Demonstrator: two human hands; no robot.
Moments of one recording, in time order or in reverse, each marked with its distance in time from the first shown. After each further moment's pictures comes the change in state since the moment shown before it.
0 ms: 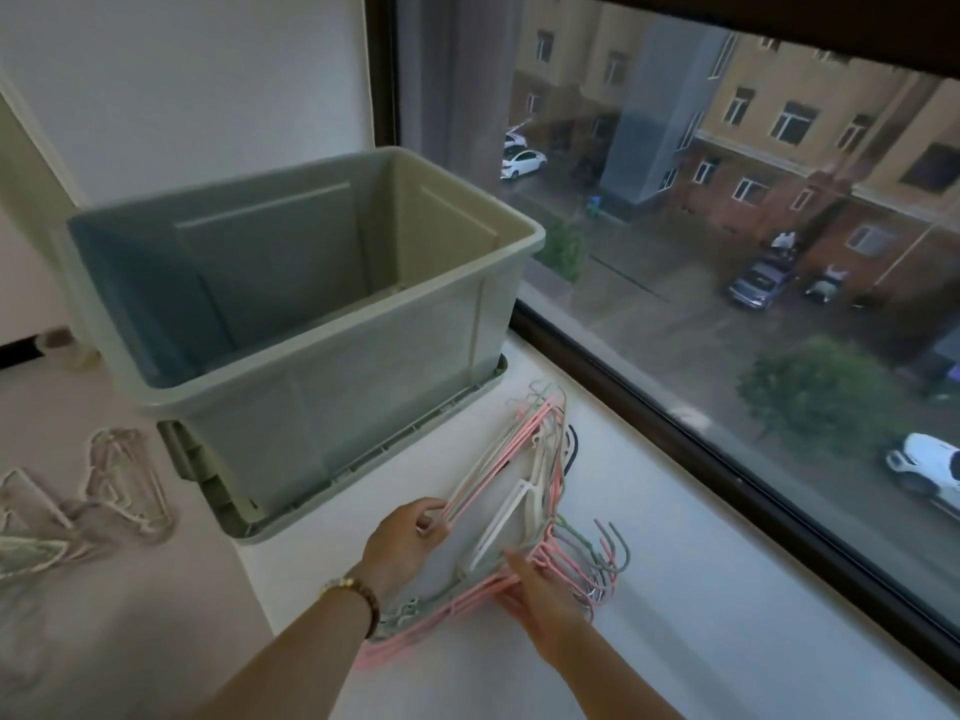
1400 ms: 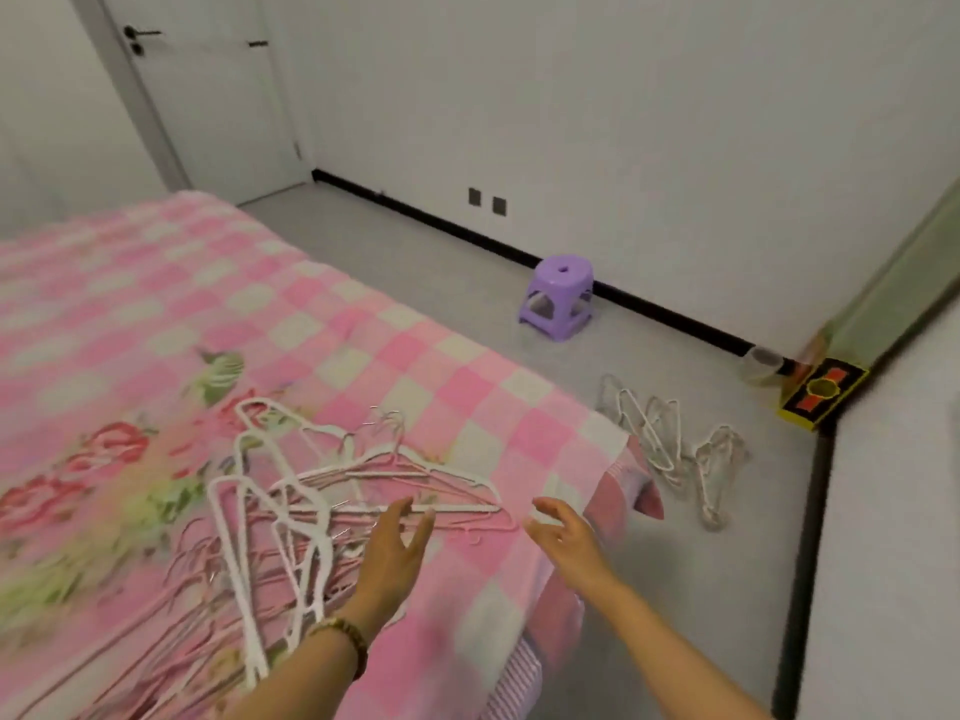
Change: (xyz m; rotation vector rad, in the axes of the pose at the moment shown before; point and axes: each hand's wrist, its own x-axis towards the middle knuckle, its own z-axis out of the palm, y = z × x) left_hand -0.653 -0.375 -0.149 -0.627 1.373 -0.752; right_hand -0.353 0.396 0.421 -1.309 -1.346 -0.366
